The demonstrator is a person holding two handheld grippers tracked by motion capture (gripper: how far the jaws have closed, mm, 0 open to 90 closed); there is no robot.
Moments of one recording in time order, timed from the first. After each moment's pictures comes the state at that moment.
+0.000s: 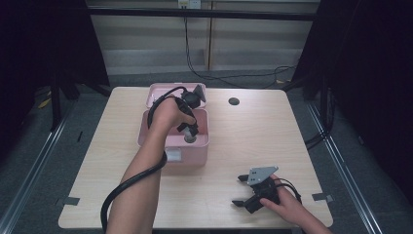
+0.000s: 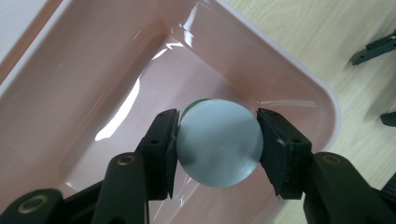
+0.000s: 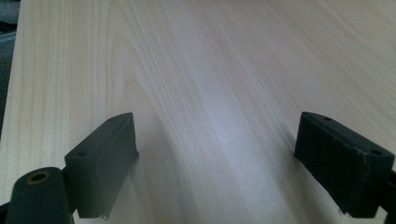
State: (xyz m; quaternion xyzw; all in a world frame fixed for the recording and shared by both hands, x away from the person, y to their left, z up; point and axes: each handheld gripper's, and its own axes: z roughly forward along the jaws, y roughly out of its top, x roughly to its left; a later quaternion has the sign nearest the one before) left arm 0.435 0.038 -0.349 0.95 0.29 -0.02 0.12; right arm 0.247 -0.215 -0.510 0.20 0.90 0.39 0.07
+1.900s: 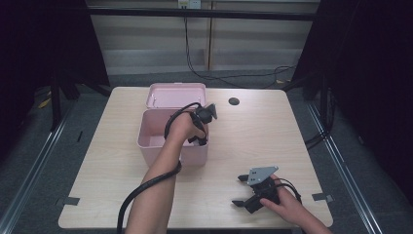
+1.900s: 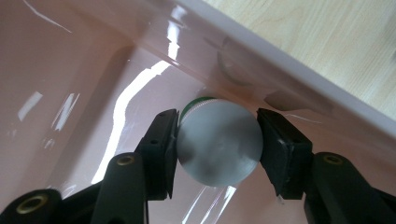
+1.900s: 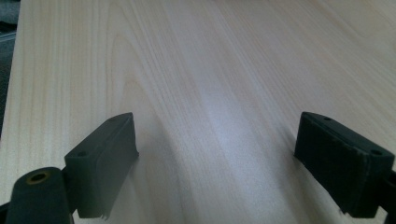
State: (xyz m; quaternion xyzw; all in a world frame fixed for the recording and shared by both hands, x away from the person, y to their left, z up) left arm 0.437 0.005 -0.411 0.97 0.23 -0.02 0.10; right arm 0.247 -0.215 -0.510 0.20 0.90 0.39 0.07
